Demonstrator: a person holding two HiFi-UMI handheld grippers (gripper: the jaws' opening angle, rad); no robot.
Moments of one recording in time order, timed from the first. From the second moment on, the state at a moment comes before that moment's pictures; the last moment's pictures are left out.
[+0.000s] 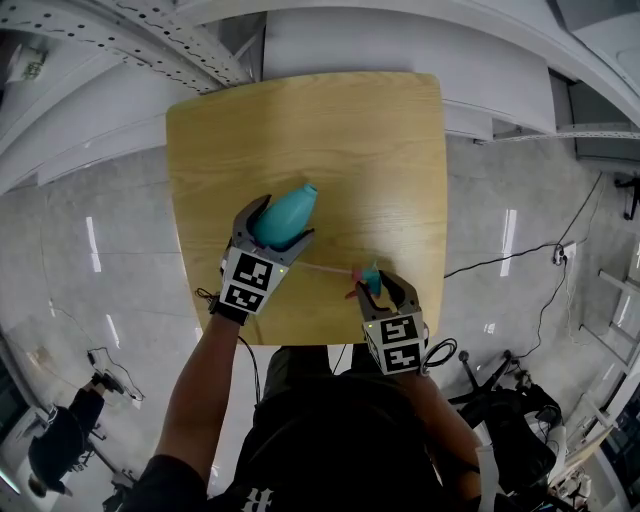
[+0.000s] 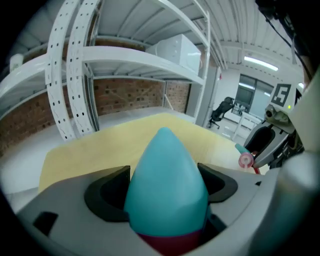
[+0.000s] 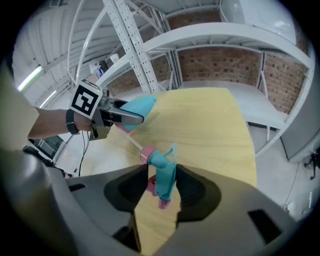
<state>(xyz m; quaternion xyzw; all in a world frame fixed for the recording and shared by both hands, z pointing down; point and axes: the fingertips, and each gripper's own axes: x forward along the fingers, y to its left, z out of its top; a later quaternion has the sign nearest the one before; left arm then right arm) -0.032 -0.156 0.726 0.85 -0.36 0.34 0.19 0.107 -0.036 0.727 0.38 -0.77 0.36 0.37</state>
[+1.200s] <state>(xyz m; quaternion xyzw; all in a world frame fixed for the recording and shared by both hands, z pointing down) -0.027 -0.053 0.285 0.96 -0.27 -0.09 0.05 0.139 -0.083 0.205 0.42 -0.88 -0.14 0.16</state>
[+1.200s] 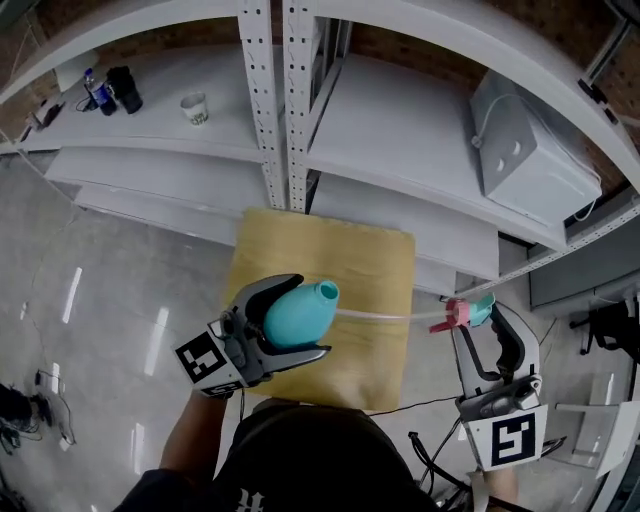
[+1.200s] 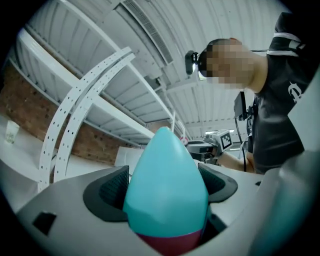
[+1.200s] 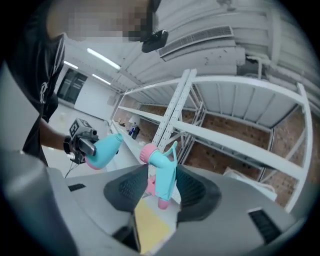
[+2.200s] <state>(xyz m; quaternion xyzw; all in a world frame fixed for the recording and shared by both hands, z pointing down) -0.005 -0.029 0.289 0.97 -0.25 0.01 -0.02 0.051 -0.065 0.183 0.22 -0.77 -0.47 0.37</state>
